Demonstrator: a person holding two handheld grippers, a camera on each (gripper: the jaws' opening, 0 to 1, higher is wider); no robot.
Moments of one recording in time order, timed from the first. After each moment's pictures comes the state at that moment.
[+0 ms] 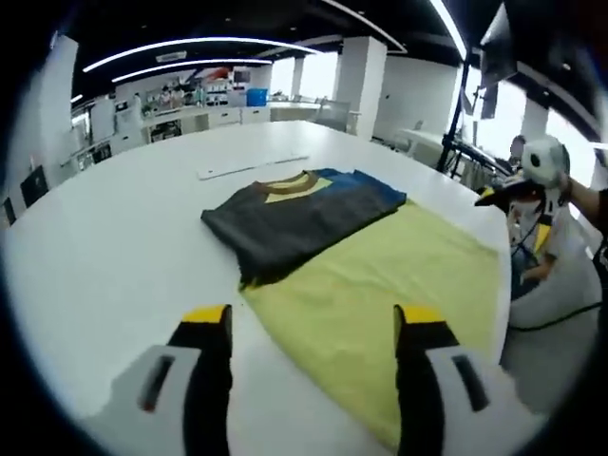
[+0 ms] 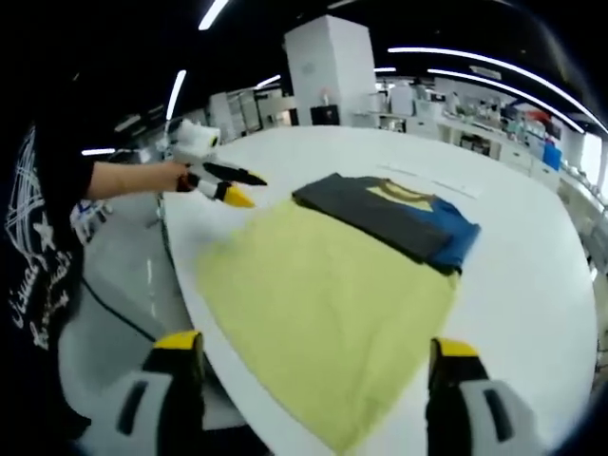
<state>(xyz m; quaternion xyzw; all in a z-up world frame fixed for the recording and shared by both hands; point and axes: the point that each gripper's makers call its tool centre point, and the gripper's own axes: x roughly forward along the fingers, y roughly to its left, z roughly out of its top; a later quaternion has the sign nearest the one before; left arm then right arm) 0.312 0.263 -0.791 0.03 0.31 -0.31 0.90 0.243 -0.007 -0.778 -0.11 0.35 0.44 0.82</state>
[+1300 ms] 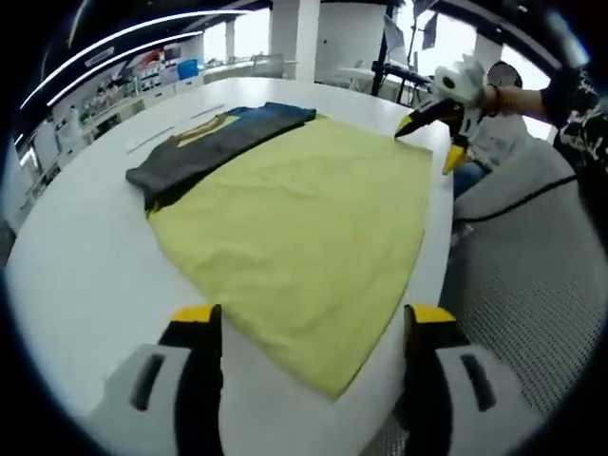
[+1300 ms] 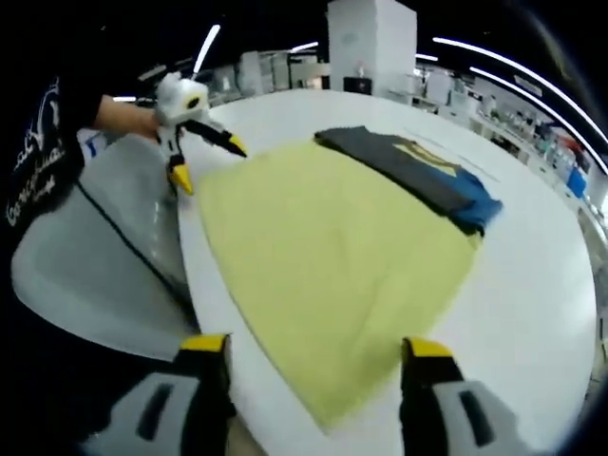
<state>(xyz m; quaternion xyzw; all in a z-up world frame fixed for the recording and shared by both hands) 0.214 0.236 -0.838 0.13 0.37 -0.40 0.83 0.225 -0.037 -0.839 -0.20 0.37 0.47 0.78</state>
